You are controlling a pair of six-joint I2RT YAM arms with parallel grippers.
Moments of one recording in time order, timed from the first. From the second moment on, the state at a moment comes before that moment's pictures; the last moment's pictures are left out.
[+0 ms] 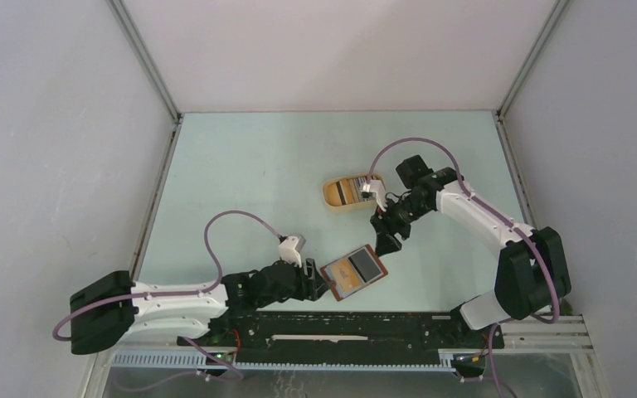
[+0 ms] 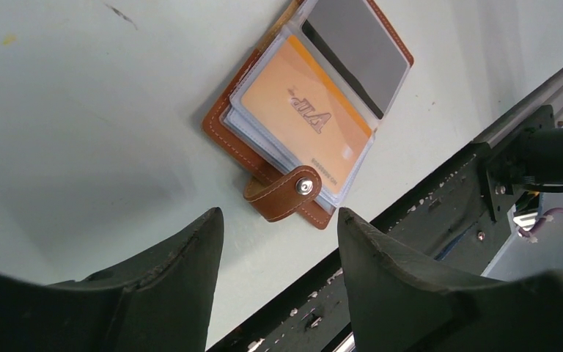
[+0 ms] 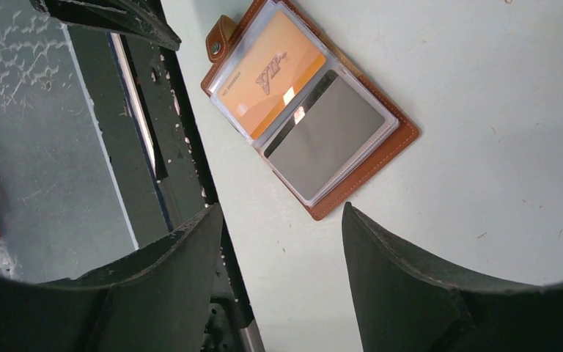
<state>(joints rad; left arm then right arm) -1.19 1.00 0.23 0.18 -0.25 -0.91 0.43 1.49 1.10 -0.94 -0.75 -0.60</state>
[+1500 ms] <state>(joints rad) -1.19 1.26 0.30 0.32 -0.16 -0.93 0.40 1.93 1.14 -1.06 -0.68 -0.45</state>
